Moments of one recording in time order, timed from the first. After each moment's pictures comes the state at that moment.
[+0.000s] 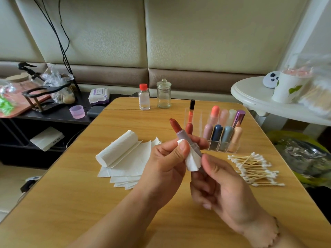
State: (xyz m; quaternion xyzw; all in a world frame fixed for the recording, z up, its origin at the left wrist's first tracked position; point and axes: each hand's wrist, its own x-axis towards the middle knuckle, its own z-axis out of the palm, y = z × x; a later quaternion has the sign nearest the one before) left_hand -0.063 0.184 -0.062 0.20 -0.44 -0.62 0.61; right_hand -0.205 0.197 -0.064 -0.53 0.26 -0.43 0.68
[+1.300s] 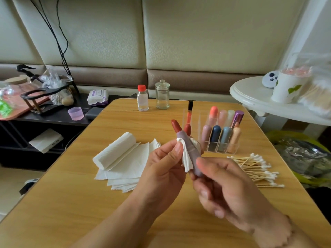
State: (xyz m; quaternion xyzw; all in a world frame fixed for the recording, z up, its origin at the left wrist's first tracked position) left_hand -0.064 0.186 -0.070 0.17 -0.39 -0.68 0.60; right_hand -0.219 0.194 -0.052 -0.52 0.27 -0.36 0.72
